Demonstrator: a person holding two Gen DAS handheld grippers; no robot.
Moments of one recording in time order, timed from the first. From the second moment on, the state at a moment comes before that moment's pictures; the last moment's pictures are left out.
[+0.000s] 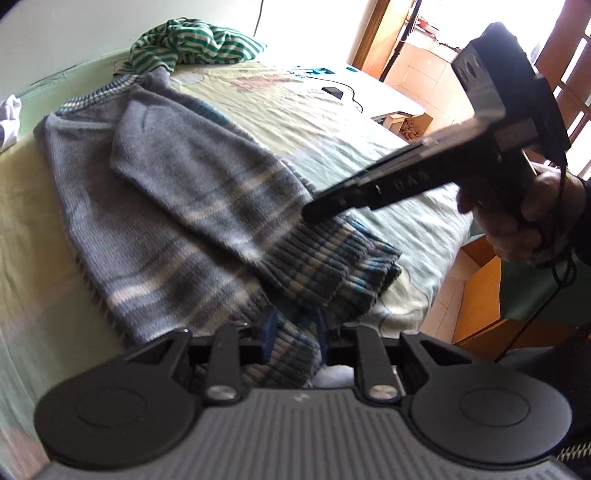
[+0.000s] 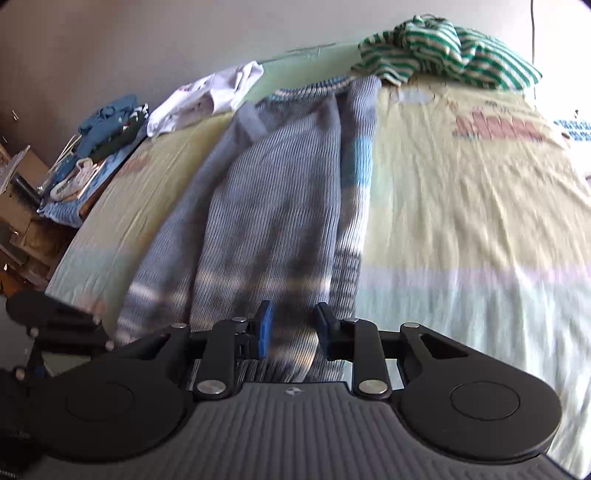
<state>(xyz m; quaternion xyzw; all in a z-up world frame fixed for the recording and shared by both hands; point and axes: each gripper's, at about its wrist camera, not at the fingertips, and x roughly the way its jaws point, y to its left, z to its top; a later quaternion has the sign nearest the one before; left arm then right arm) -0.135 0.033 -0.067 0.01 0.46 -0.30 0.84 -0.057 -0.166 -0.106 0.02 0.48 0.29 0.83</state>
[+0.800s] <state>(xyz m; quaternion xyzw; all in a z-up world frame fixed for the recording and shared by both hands) -0.150 0.069 -0.076 -0.12 0.48 -0.02 0.87 -0.087 -0.199 -0.121 0.06 0.48 0.30 0.82</state>
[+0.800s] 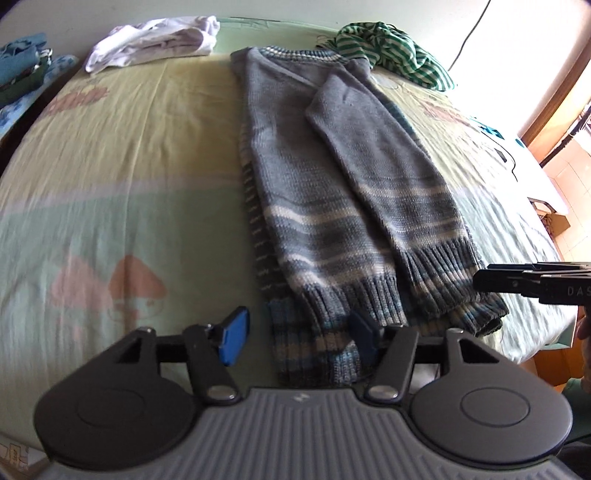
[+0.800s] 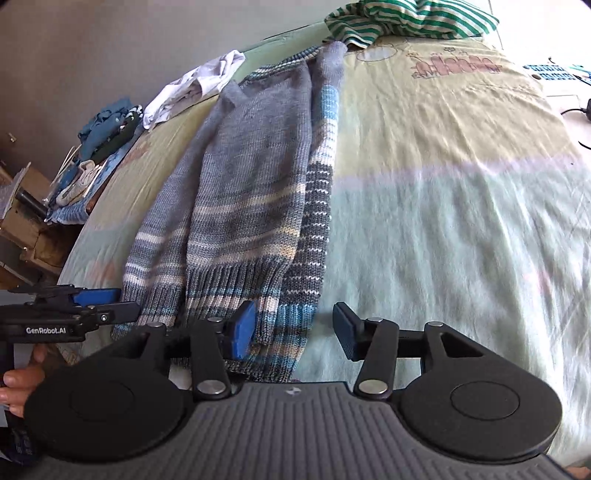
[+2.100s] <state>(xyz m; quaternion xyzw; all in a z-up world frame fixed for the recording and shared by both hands) -0.054 0.134 0.016 -0.20 0.46 -0.09 0.86 -0.008 -0.203 -0.048 0.25 0.50 0.30 0.77</state>
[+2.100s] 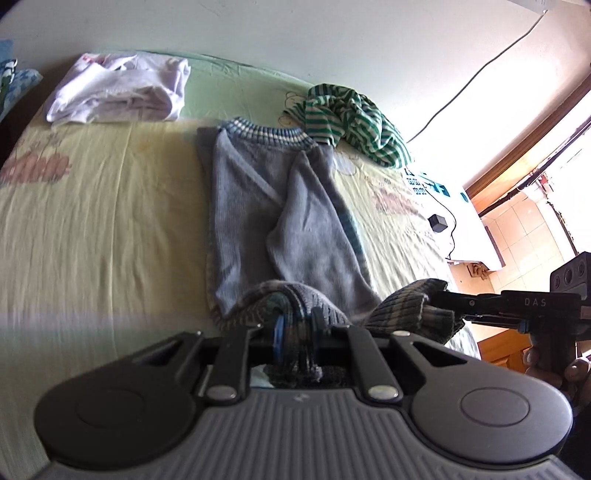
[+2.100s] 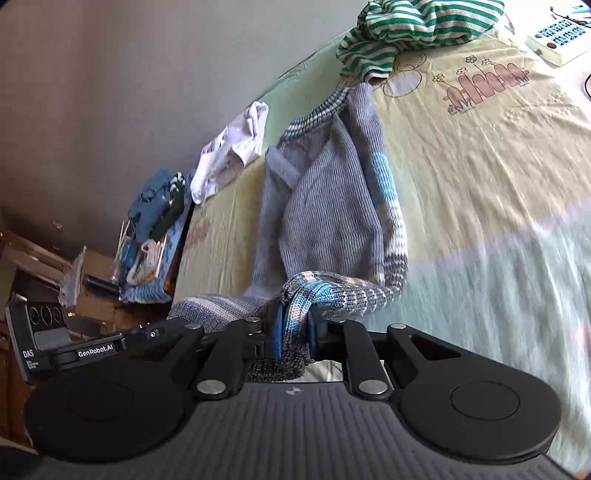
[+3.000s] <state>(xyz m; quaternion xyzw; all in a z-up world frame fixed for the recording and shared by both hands) 0.018 0.195 -0.013 -0.20 0.42 -0.06 0.88 0.073 -0.175 -0.070 0.05 0.43 0.28 0.86</state>
